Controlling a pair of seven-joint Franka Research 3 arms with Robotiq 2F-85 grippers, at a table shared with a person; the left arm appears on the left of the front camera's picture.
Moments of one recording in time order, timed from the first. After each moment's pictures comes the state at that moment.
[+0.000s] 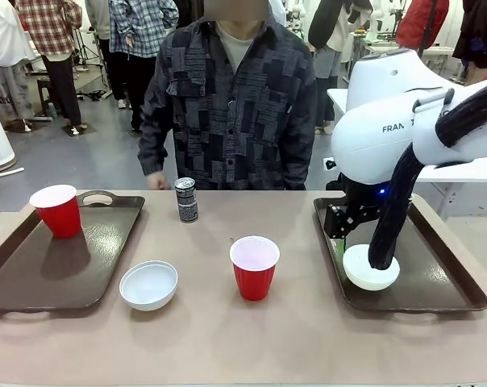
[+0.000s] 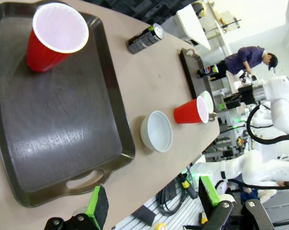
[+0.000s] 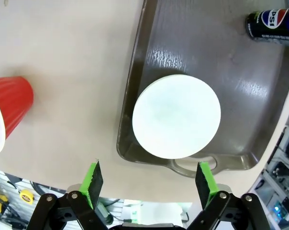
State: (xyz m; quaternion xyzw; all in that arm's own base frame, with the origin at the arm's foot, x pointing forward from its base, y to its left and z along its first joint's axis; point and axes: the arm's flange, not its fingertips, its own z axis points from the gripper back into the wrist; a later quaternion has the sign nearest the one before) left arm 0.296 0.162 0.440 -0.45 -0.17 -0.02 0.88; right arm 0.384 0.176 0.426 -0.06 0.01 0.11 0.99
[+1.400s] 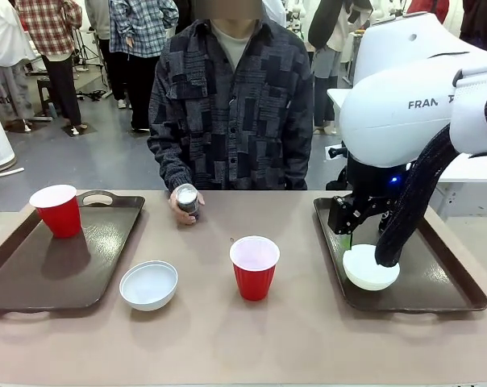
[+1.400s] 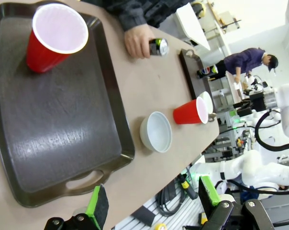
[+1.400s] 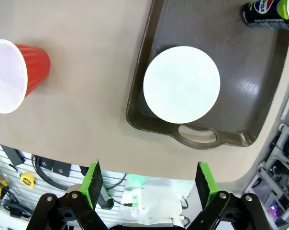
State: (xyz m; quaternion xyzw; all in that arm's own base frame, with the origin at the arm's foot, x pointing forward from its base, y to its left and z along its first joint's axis) left arm 0.296 0.162 0.440 -0.45 -0.17 -0.02 0.88; right arm 0.347 0.182 0.467 -0.06 0.01 0.12 0.99
